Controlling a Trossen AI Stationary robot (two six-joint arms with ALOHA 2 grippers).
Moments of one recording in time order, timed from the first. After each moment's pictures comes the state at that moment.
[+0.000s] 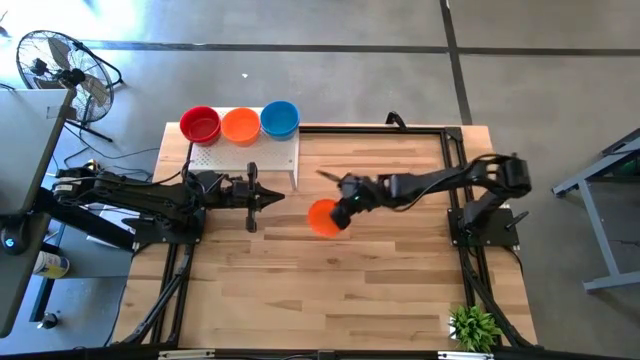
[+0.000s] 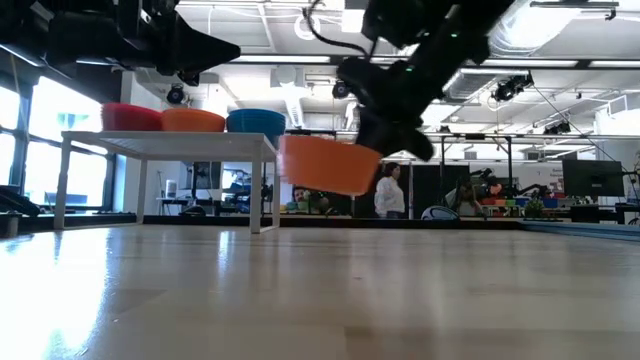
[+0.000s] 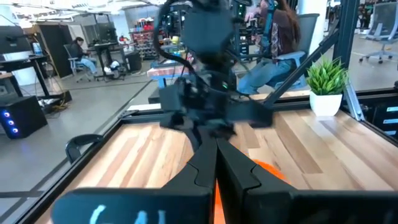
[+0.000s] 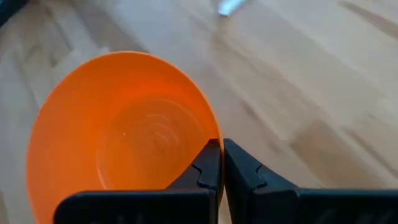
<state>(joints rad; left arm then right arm) 0.04 0.88 0.31 0.61 -0.02 0.13 -0.06 1.65 1.01 -0.20 0.10 0.67</state>
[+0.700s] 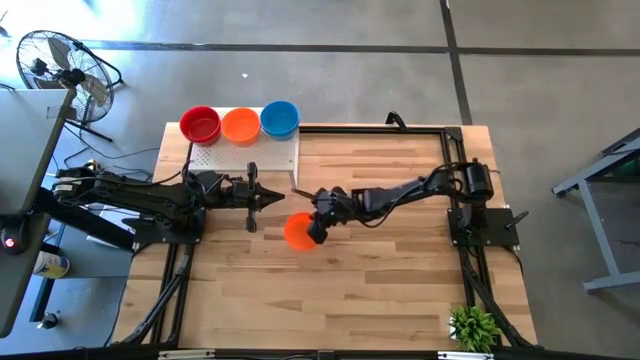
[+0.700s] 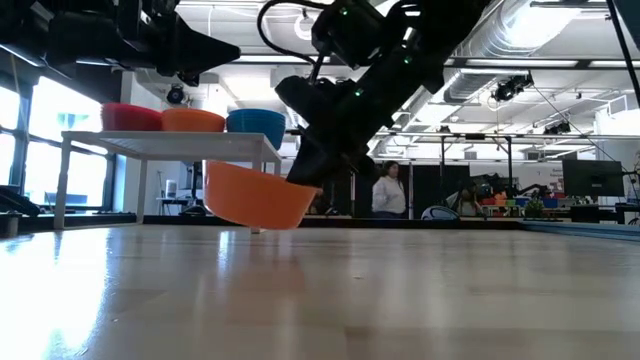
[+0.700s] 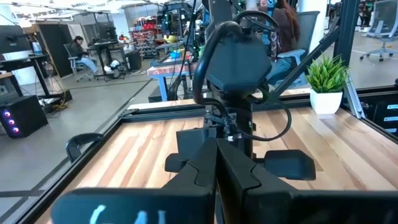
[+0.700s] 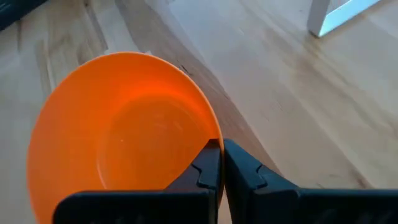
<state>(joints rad) 0.04 0.88 0.31 0.60 -0.02 0.13 0.01 1.94 1.18 0.01 0.11 0.57</state>
